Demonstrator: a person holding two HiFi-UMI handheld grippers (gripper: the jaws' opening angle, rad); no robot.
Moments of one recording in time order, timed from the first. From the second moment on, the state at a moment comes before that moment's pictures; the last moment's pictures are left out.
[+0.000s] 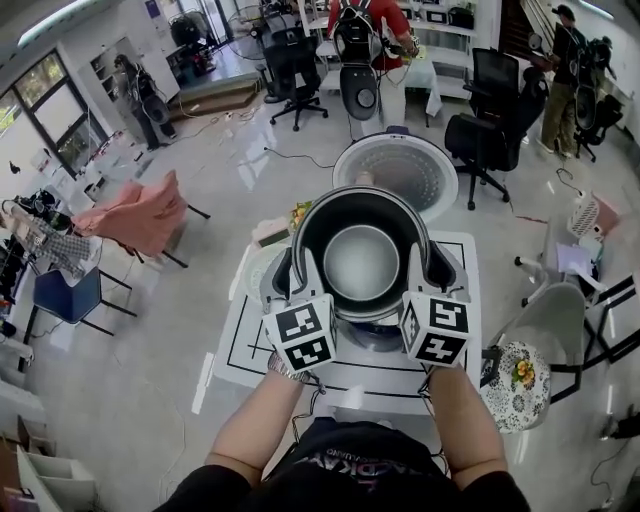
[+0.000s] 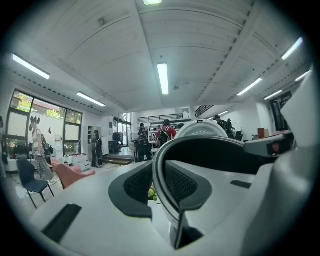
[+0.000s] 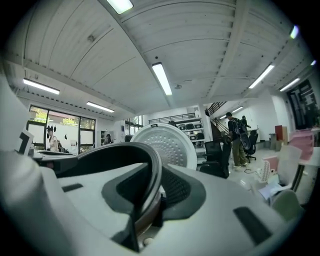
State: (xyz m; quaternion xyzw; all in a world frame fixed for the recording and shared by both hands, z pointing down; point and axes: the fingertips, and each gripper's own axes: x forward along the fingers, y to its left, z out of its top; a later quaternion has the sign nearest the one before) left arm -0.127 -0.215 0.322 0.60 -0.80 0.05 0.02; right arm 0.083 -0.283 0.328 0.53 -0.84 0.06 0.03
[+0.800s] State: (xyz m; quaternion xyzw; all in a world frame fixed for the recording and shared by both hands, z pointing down) left arm -0.246 -0.043 0.332 0.42 -0.91 0.06 0.04; right arm -0.081 -0.189 0.337 0.34 -0.94 0.07 0.05
